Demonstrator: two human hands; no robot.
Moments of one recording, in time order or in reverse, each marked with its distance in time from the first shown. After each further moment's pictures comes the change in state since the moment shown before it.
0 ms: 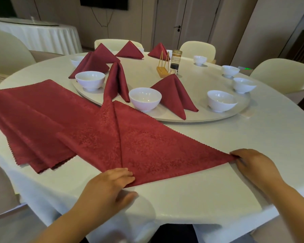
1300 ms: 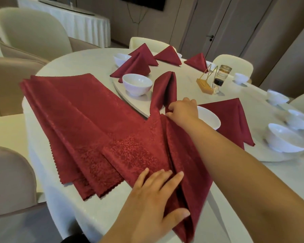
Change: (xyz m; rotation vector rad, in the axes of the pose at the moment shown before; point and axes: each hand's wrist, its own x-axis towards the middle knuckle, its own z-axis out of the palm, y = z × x) left_hand 0.013 -0.063 0.010 -0.107 -0.007 -0.176; right_hand 0.220 -0.315 0.050 -0.188 -0.060 -0.383
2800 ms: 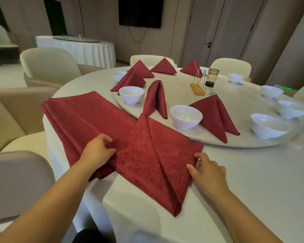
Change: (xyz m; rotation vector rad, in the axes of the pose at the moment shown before) left_hand 0.038 -0.053 -0.078 -0.098 -0.016 -0.851; right_hand -0.209 0.041 0.017 0.505 0.044 0.344
